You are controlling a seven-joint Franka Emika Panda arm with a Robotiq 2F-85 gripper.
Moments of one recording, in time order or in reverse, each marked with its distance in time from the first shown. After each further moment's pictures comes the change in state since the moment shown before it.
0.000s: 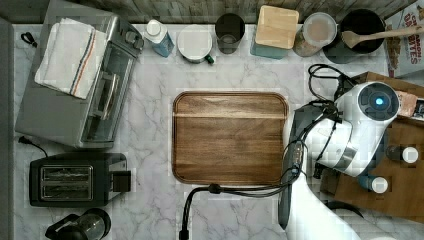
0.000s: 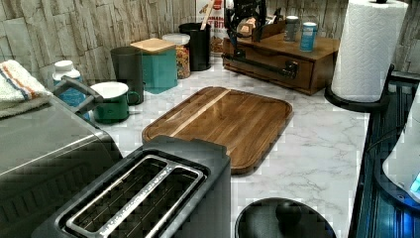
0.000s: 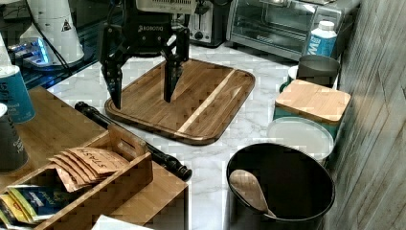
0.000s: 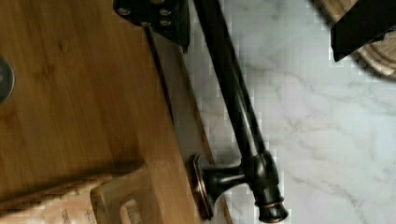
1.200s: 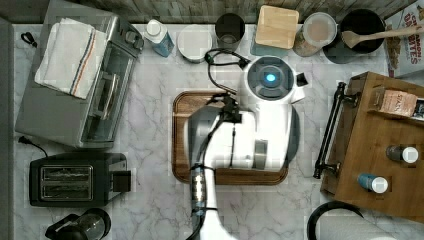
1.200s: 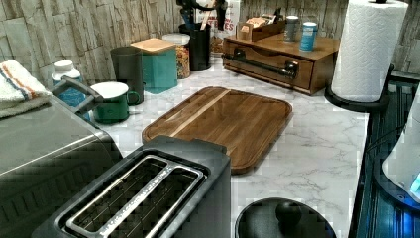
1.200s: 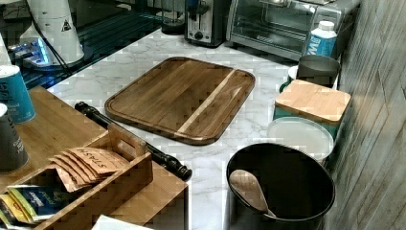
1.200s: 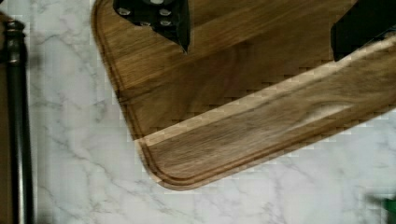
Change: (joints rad) arm 0.224 -0.215 0.148 0.002 0.088 -0.325 0.122
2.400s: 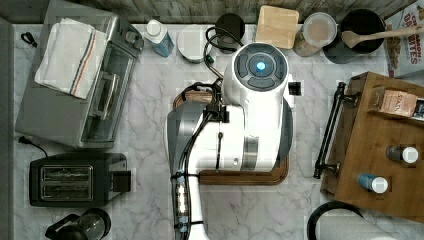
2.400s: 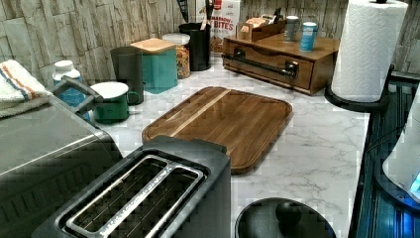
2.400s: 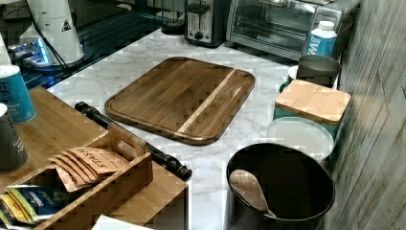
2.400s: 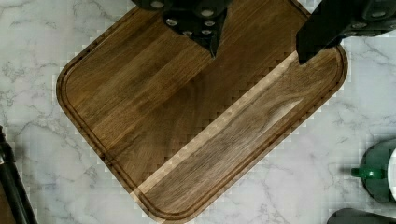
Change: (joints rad) arm -0.046 -0.017 0.117 0.116 0.056 -0.138 0.403
